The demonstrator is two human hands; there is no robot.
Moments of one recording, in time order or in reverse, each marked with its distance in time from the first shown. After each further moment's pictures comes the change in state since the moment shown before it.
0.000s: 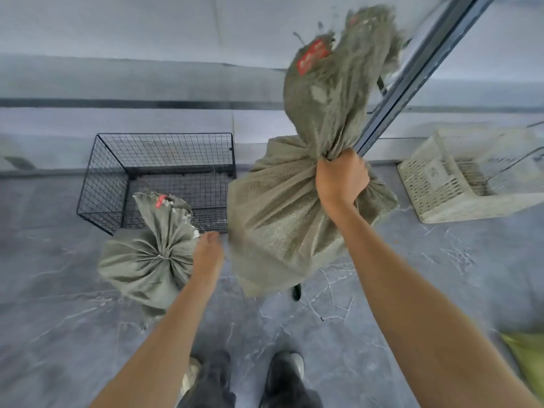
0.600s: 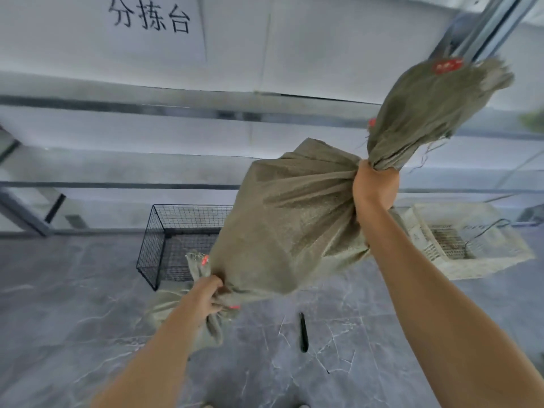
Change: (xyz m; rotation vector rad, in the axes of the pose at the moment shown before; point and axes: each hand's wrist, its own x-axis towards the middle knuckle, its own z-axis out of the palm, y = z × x) left_hand -0.107 0.126 -0.168 -0.250 -0.198 -0.367; right_hand -0.013 -0.199 -0.206 0.420 0.142 0.271
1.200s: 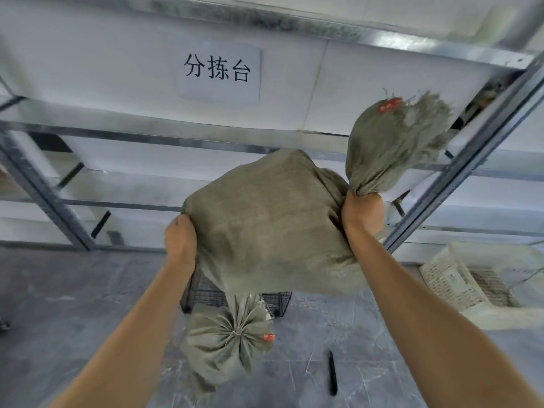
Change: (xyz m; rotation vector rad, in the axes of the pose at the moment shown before) left_hand -0.066 0.153 -0.125 -0.202 0.443 0.603; right_hand -0.066 -0.044 0.098 -0.146 -0.066 -0.117
